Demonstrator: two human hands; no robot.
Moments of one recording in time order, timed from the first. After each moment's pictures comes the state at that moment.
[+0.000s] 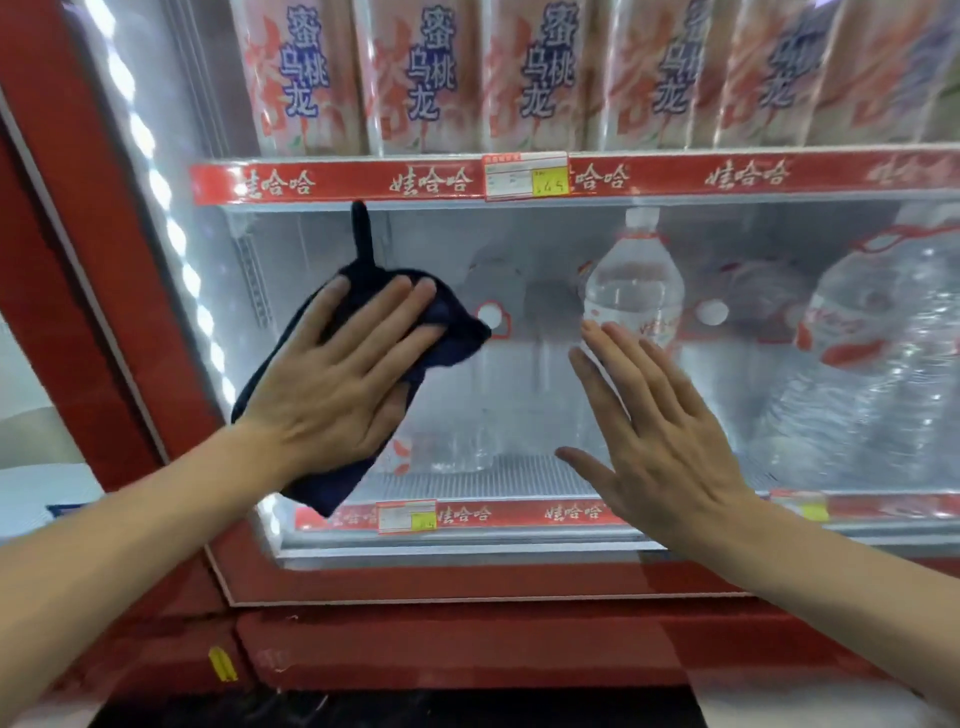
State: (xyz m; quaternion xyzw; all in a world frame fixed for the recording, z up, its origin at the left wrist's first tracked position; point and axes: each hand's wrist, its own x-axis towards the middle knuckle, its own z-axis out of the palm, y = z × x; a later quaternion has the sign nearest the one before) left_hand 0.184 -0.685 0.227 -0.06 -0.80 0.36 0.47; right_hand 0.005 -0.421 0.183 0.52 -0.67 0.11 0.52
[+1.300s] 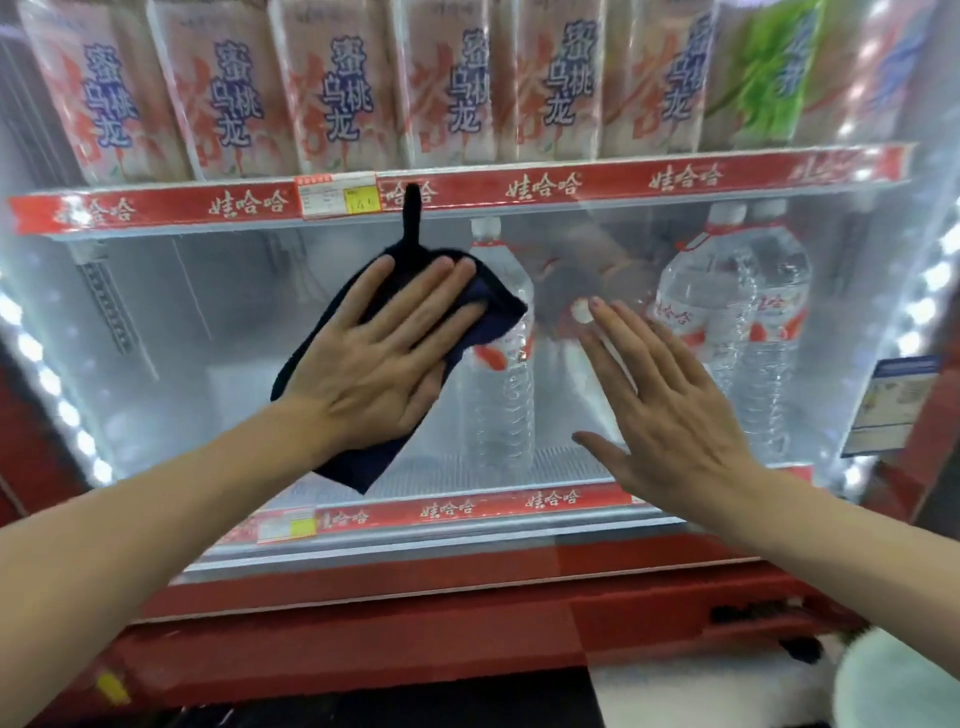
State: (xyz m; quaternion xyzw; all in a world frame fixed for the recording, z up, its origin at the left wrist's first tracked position) left_hand 0.071 -0.552 0.250 -0.07 -0.79 0.39 0.47; right_hand -0.085 -0.291 0.197 0.49 -0.72 0.07 0.49
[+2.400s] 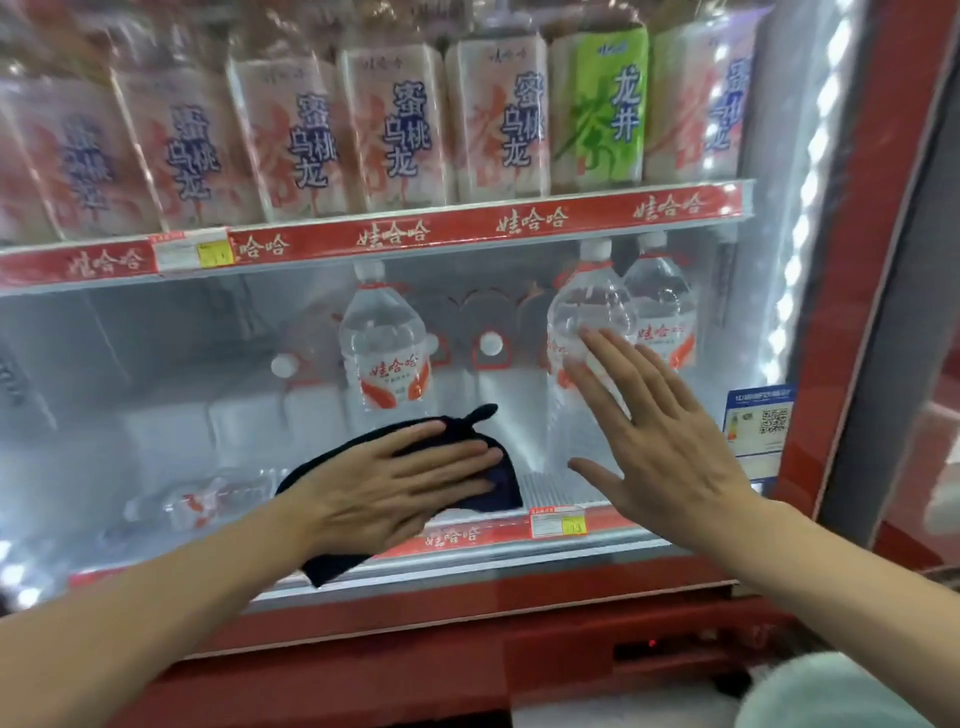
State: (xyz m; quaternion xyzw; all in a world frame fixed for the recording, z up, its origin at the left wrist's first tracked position) left_hand 0.003 -0.473 0.196 -0.21 -0.79 0.51 0.27; right_hand -0.160 -0.194 0.200 0.49 -0.71 0.09 0.49
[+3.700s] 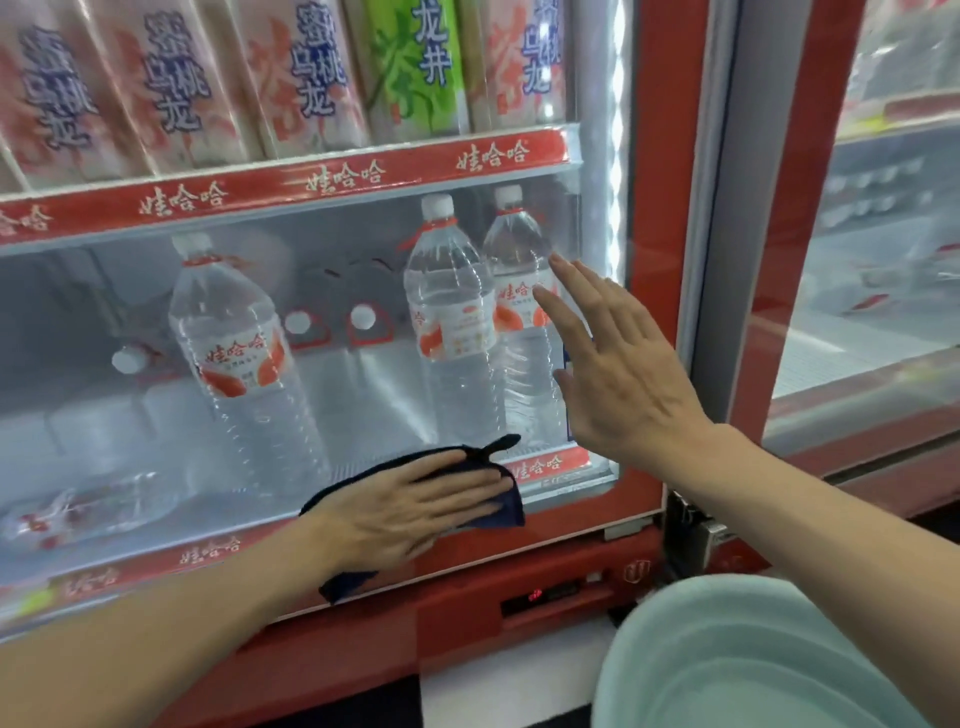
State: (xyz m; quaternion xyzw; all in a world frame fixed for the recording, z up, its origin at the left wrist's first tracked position) left_hand -0.089 -0.368 0.127 -0.29 -0.79 0.50 0.22; right_hand -0.232 -0.112 0.192 0.44 -0.75 0.14 0.48
